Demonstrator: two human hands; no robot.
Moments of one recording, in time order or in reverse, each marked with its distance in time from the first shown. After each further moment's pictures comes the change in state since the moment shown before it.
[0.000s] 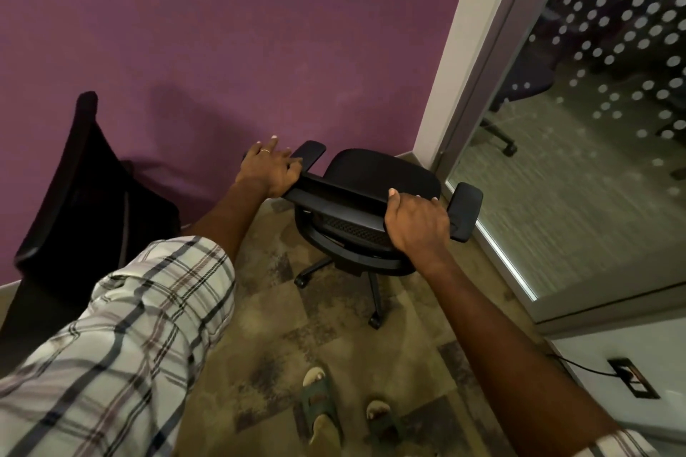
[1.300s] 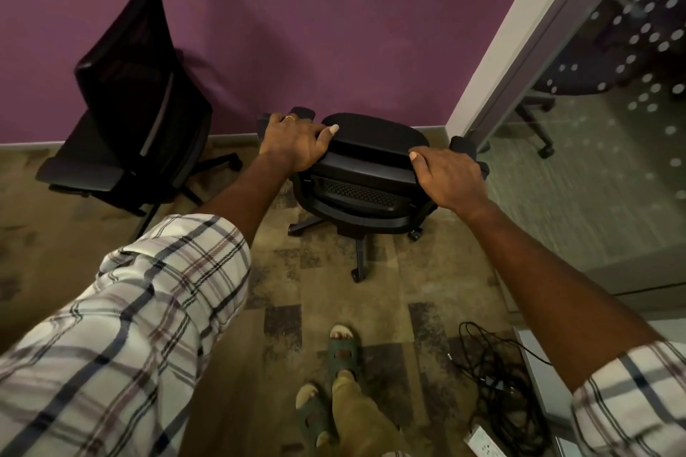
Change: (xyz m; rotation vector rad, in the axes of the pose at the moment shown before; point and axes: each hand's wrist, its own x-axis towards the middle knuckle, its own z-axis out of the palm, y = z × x) left_hand -0.160 0.160 0.049 -0.057 0.221 -0.218; right_hand -0.049 0.144 -0.040 -0.013 -0.067 -0.532
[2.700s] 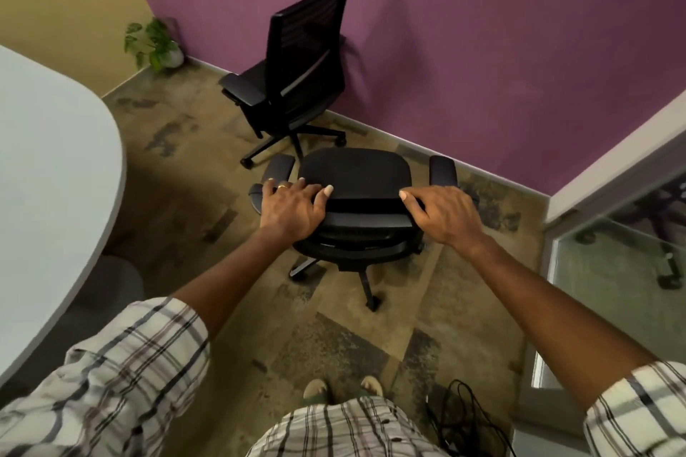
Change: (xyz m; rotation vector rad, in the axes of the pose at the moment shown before) left_hand -0.284 0.183 0.016 -0.214 -0.080 -0.746; right_hand -0.113 0.041 -0.010 0.196 -0.014 -0.650
